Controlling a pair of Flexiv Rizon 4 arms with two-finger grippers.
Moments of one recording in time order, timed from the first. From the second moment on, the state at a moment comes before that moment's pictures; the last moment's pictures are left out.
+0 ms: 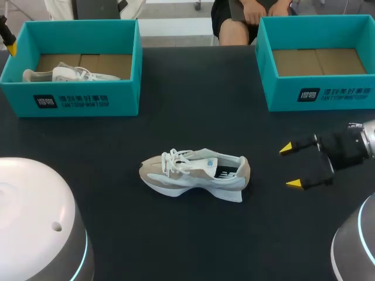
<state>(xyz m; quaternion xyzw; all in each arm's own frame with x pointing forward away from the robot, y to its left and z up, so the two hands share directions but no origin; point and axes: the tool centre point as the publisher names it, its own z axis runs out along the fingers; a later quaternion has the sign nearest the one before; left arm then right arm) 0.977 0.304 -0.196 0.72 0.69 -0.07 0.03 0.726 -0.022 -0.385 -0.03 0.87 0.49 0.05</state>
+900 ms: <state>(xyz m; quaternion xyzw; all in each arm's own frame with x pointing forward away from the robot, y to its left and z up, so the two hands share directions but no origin) 0.977 0.304 -0.196 0.72 0.69 -0.07 0.03 0.729 -0.016 -0.384 -0.01 0.87 0.49 0.05</state>
